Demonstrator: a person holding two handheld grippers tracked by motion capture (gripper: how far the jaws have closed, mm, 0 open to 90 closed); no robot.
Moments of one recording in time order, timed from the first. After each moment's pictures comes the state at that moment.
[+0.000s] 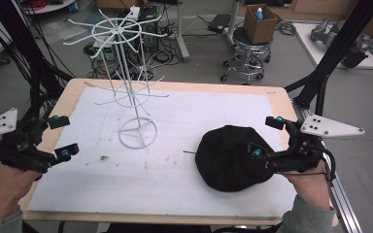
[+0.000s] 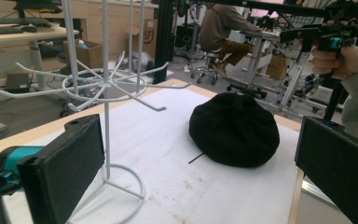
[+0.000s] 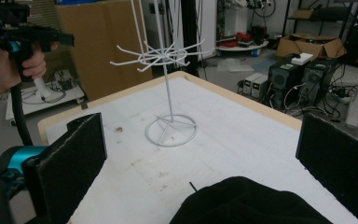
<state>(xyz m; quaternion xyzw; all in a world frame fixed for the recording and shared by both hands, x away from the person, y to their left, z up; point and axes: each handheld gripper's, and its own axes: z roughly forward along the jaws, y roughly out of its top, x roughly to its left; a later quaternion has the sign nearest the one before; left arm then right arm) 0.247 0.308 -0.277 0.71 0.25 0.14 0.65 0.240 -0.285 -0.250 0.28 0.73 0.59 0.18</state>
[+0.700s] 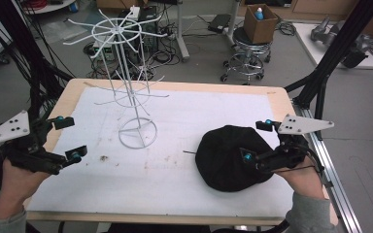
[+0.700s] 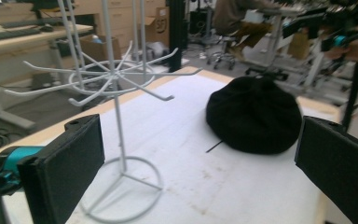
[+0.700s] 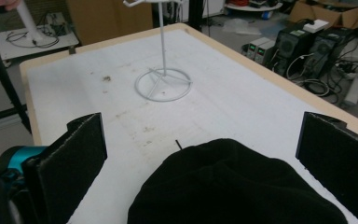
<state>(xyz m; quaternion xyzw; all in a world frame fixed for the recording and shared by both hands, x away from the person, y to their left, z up) 0.246 0.293 -0.282 0.73 0.24 0.19 0.61 0.268 -0.279 -0.279 0.26 0.80 0.52 0.16</state>
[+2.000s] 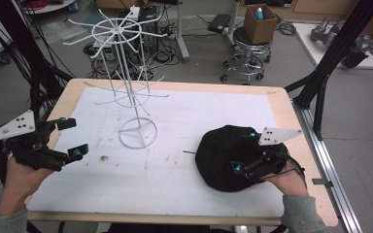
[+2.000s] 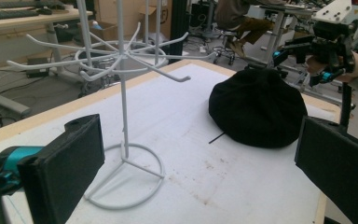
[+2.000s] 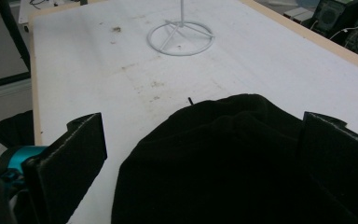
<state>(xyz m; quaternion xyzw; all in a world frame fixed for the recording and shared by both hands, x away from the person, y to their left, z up) 0.260 0.298 -0.296 0.74 0.27 0.16 0.60 0.292 -0.272 -0.344 0.23 0.84 0.48 0.12</state>
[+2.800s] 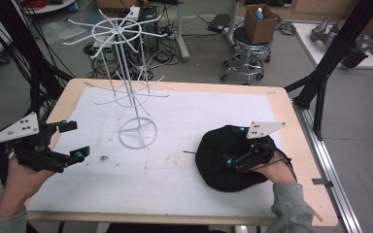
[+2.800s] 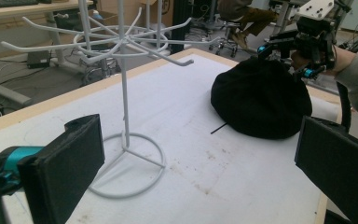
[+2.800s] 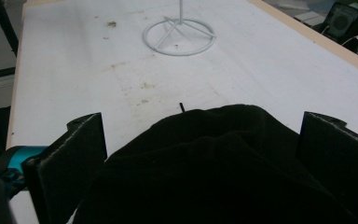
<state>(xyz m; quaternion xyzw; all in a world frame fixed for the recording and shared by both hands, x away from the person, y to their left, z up) 0.259 0.300 -0.301 0.74 0.28 0.16 0.59 0.325 -0.257 -0.363 0.20 0.85 0.48 0.11</state>
